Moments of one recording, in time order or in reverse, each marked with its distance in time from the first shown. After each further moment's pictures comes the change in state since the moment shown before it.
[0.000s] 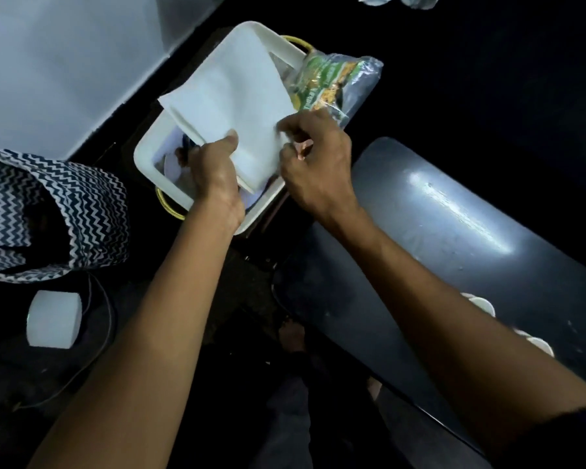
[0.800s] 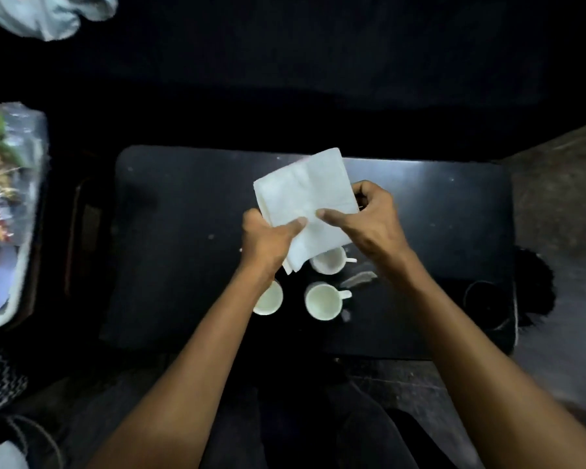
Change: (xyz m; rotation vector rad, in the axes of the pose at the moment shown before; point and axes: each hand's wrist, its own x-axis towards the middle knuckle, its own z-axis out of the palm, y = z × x) left_hand -0.260 -0.321 0.190 0.955 -0.562 -0.036; right_hand -0.235 0.223 -0.385 0.145 0.326 0.825
